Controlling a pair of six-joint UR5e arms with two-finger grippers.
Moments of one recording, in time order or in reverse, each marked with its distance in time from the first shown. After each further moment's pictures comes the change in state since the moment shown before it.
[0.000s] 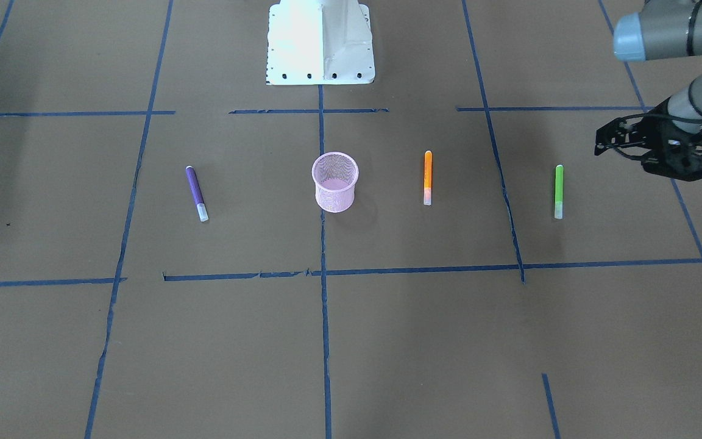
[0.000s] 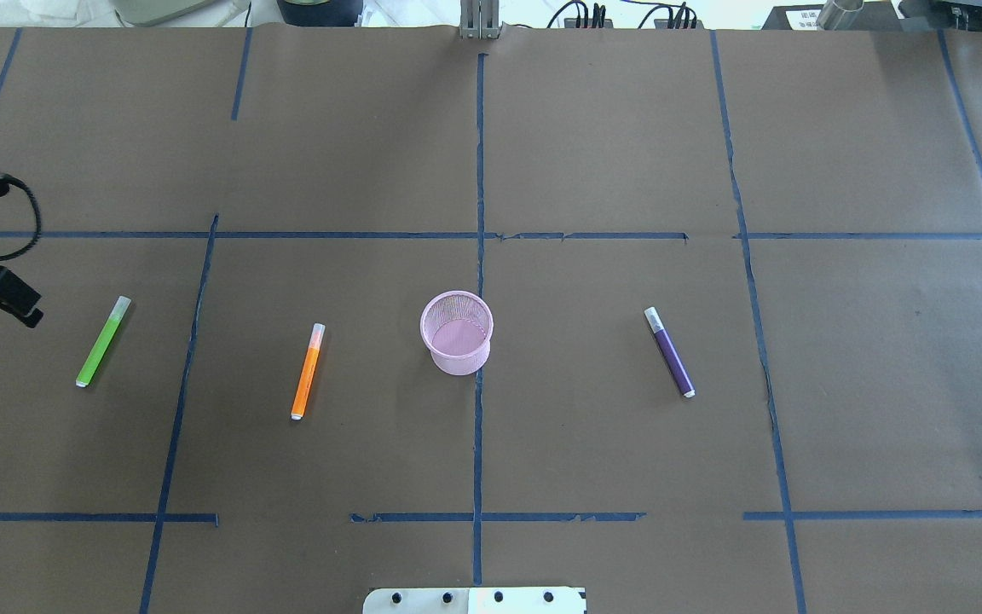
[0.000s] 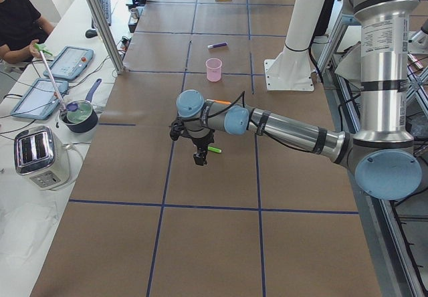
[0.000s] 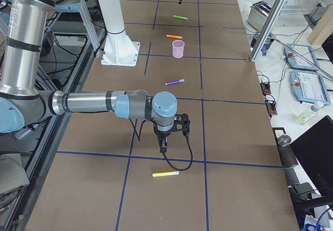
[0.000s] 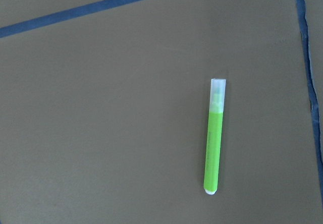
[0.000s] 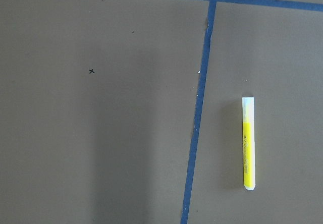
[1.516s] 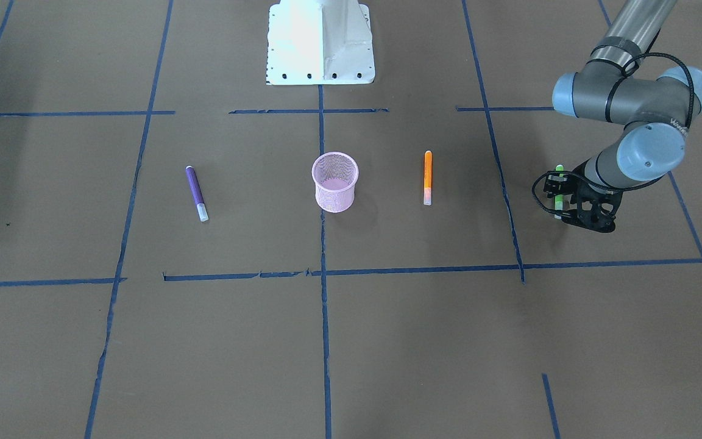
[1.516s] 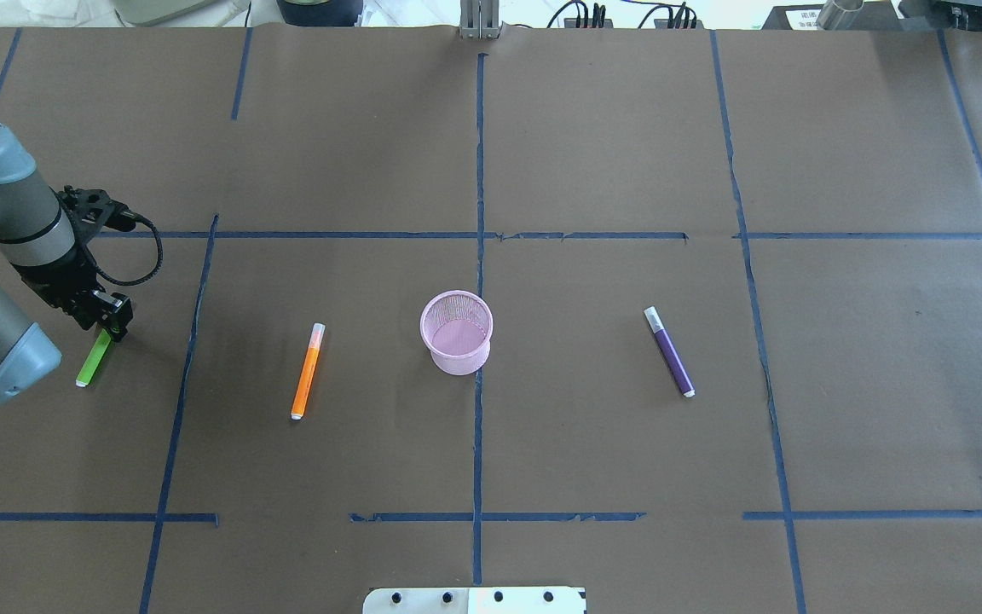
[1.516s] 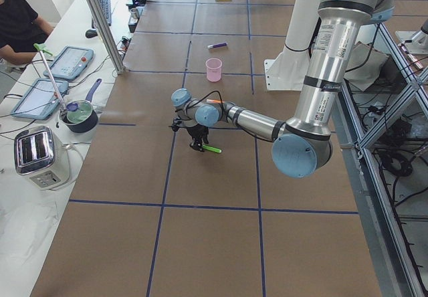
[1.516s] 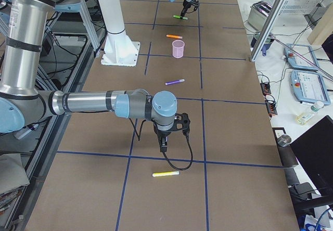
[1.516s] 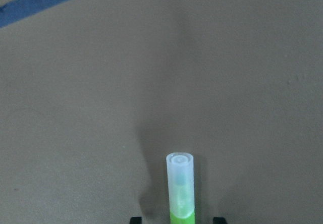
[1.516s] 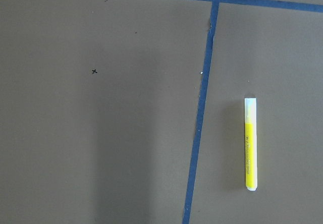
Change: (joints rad) left arm 0.124 -0.124 0.246 -0.116 0.026 -0.031; right arm 0.000 0.000 0.004 -0.002 0.004 -0.001
